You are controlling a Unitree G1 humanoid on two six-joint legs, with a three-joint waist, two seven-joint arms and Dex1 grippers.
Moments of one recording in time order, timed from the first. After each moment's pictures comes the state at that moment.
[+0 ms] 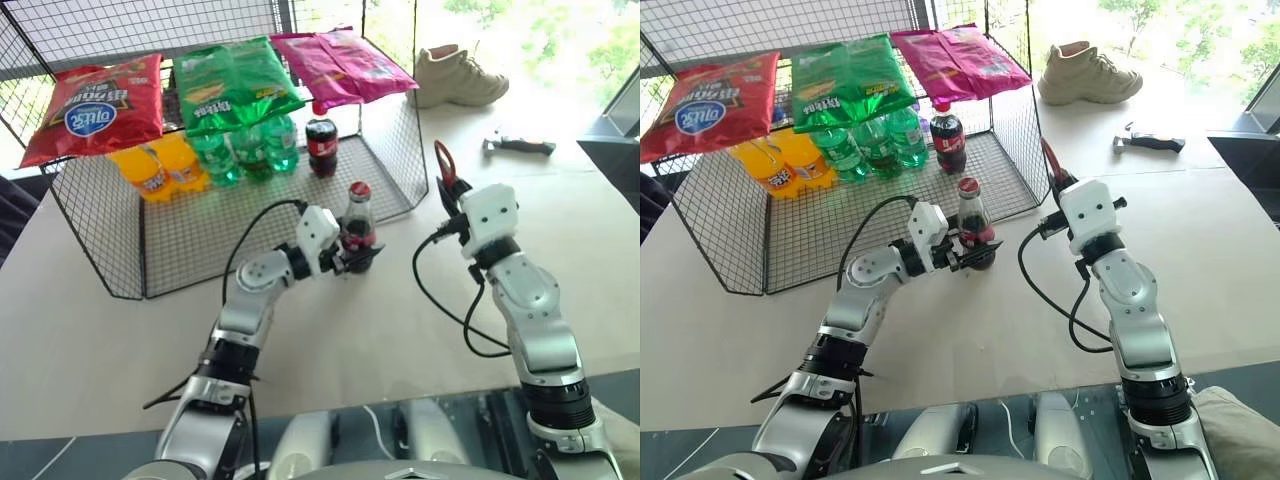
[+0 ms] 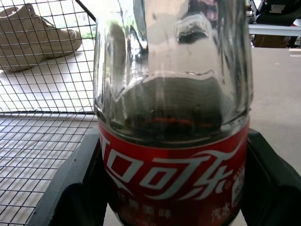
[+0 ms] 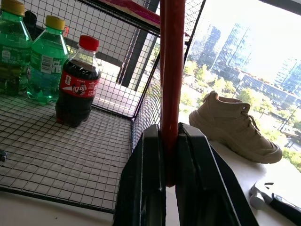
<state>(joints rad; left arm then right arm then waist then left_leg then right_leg) -0.44 0.26 -0.12 0.18 -0.21 -0.02 -0.87 -0.27 -0.25 0.06 -0.34 -0.07 0.16 0.25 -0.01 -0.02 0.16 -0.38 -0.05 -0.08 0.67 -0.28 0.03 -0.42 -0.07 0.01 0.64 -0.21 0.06</state>
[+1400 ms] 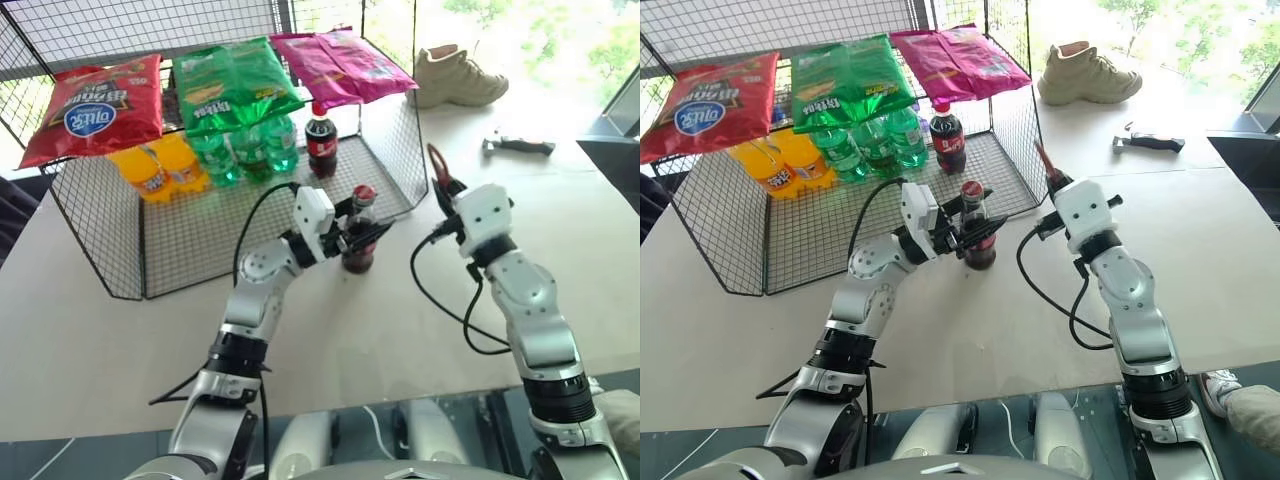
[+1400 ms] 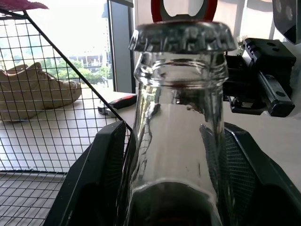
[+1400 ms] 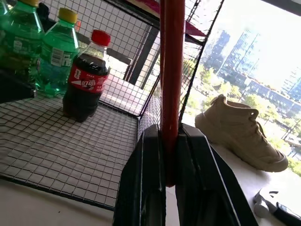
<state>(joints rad) -0.48 0.21 -0.09 0.14 -0.33 -0.03 -0.89 -0.30 -0.30 0.13 -0.30 -0.12 0.13 0.30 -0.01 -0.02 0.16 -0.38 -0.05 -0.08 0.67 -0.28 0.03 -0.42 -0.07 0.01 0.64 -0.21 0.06</state>
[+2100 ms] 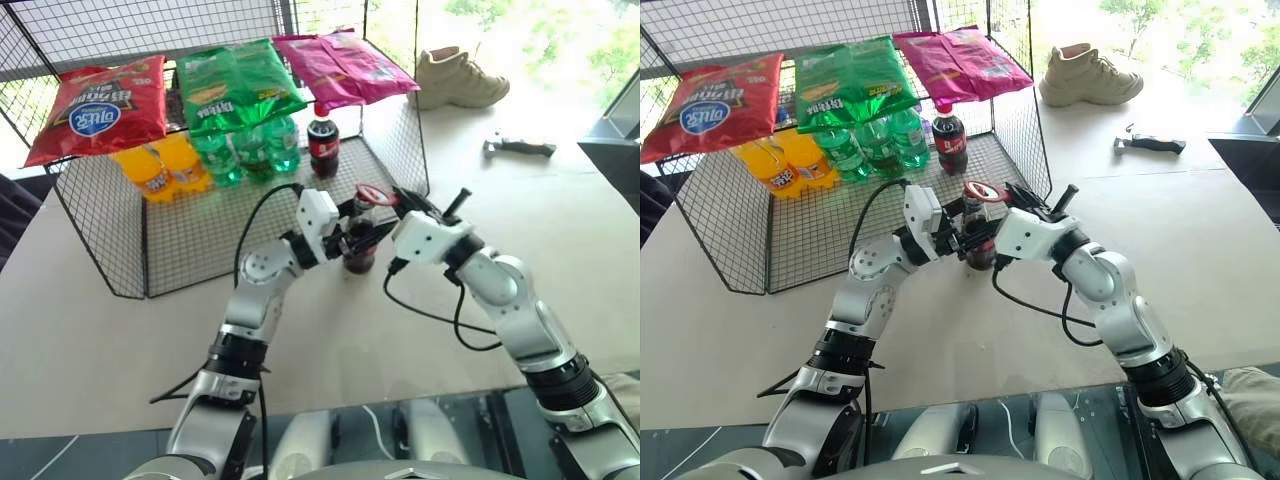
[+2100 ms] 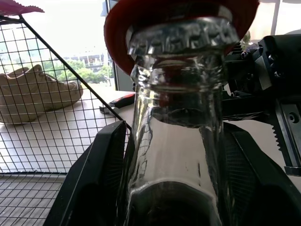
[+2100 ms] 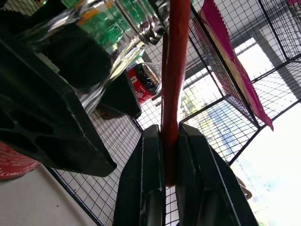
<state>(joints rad) -0.48 0.22 -0.11 0.13 -0.31 -0.05 -0.87 -0.38 -0.41 0.31 -0.26 -0.46 -0.02 0.33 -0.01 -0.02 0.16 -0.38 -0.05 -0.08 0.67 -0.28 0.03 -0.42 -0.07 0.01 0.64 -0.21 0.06</state>
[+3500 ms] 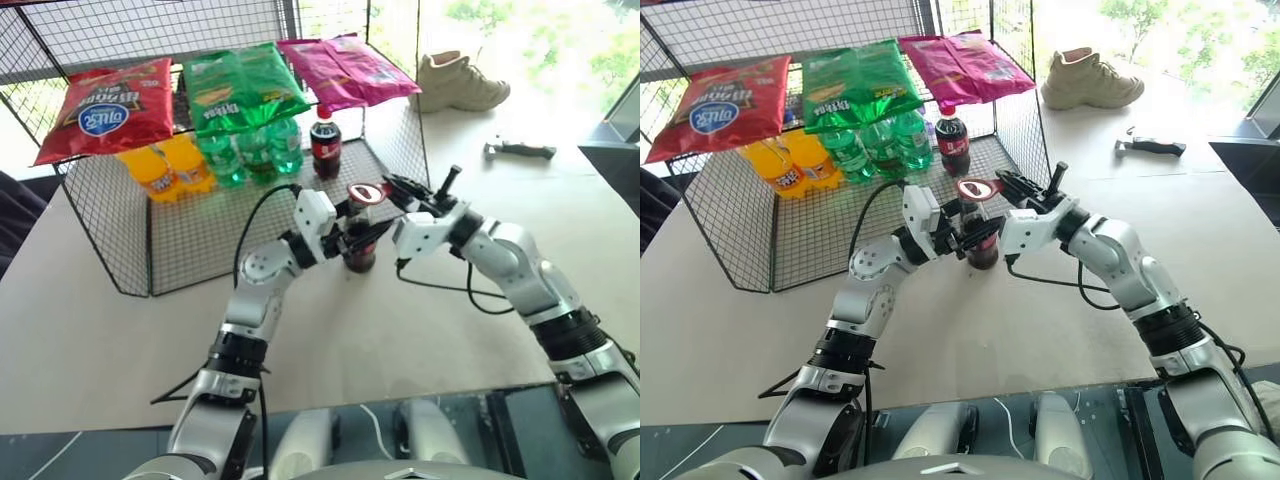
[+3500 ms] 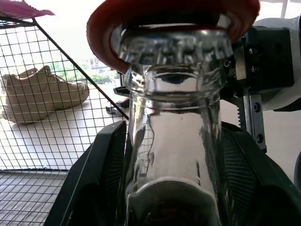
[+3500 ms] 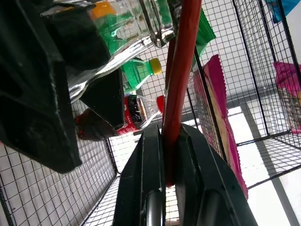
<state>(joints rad) -0.48 0.20 -0.11 0.17 -0.30 -0.07 -0.87 -0.61 -0.52 0.30 0.10 -0.55 -0.47 0.28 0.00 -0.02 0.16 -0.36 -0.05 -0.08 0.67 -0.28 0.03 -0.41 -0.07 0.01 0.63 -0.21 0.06</state>
